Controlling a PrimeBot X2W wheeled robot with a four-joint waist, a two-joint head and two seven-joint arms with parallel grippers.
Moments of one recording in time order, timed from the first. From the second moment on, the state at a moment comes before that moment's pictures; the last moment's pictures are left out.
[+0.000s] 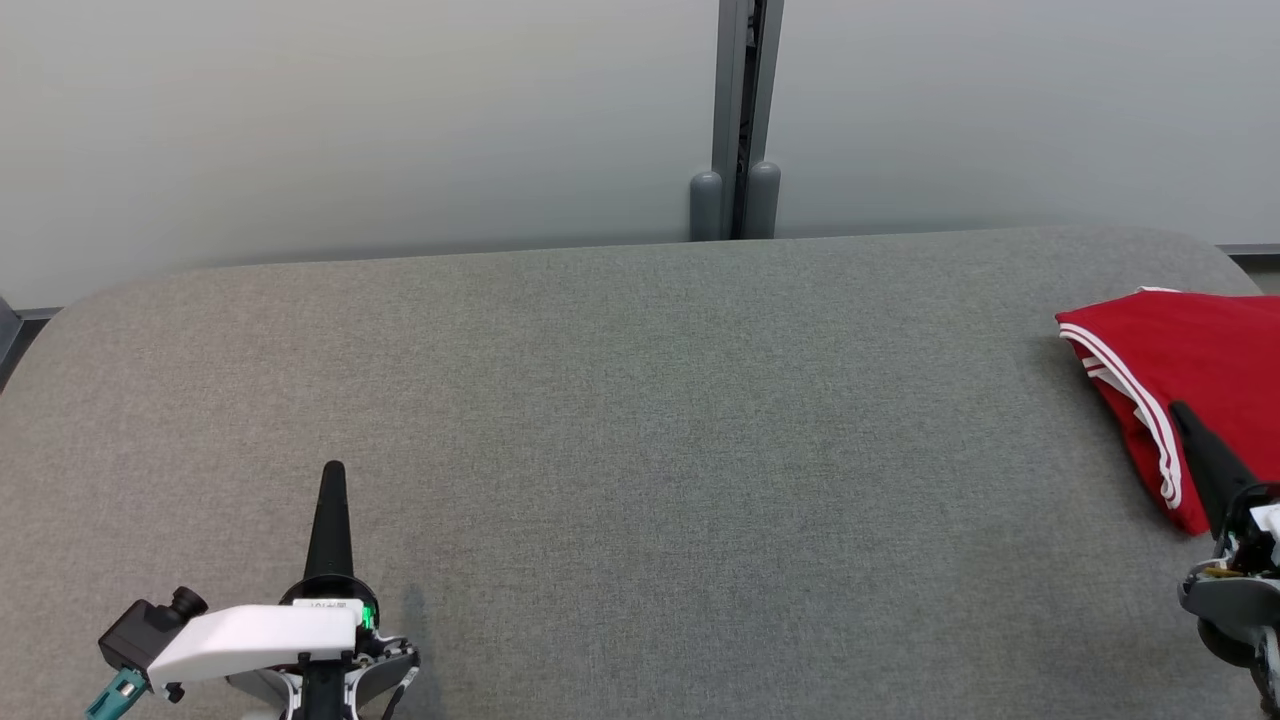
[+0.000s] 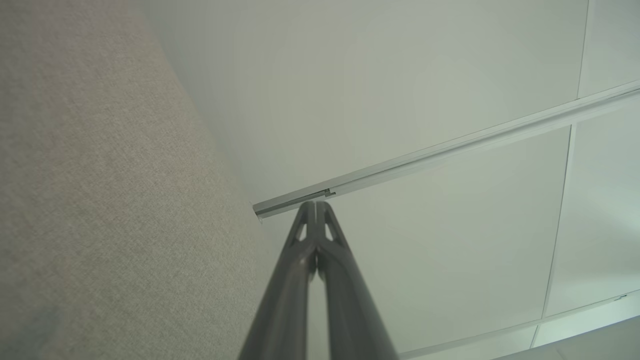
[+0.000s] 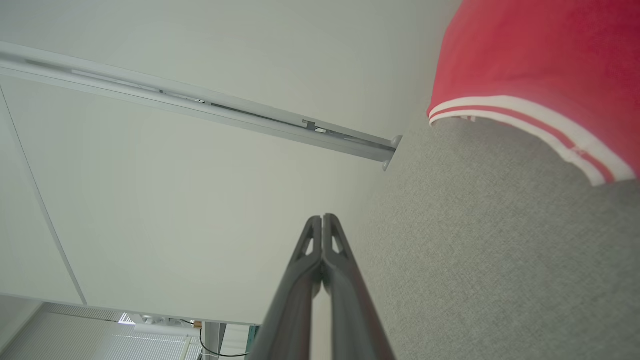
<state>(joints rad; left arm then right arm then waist) -0.09 0.11 -0.19 0.23 -1.45 -0.07 -0.25 -0.30 -0.11 -0.35 0.44 1.30 0.13 0.41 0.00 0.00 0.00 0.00</state>
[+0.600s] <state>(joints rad) -0.12 0.07 -0.18 0.25 -1.56 -0.10 -0.26 -0.34 -0.12 -0.38 0.50 1.44 0.13 0.45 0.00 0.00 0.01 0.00</state>
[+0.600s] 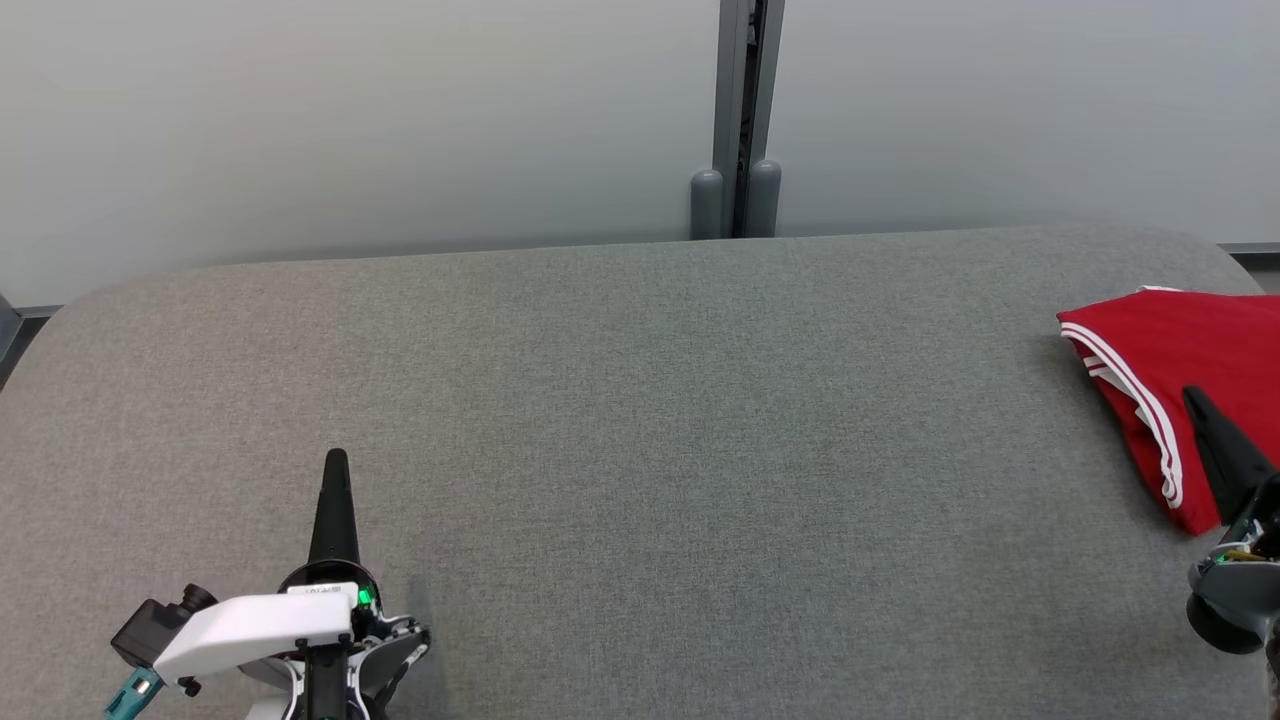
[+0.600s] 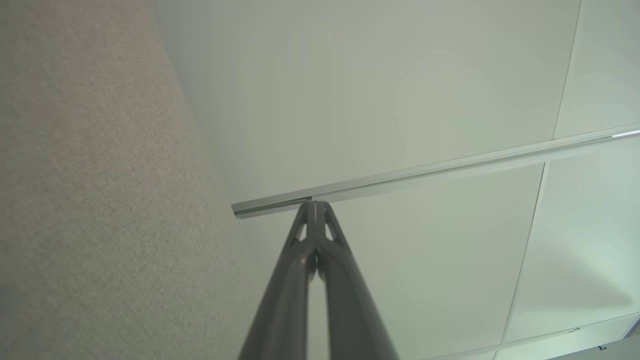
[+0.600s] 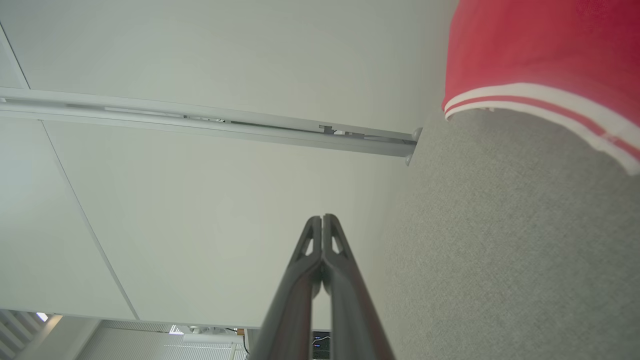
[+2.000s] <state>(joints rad) -0.15 0.05 -0.17 0.27 -1.65 -0.13 -0.26 -0.38 -0.13 -0.40 0.55 1.56 0.13 0.49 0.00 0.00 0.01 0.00</state>
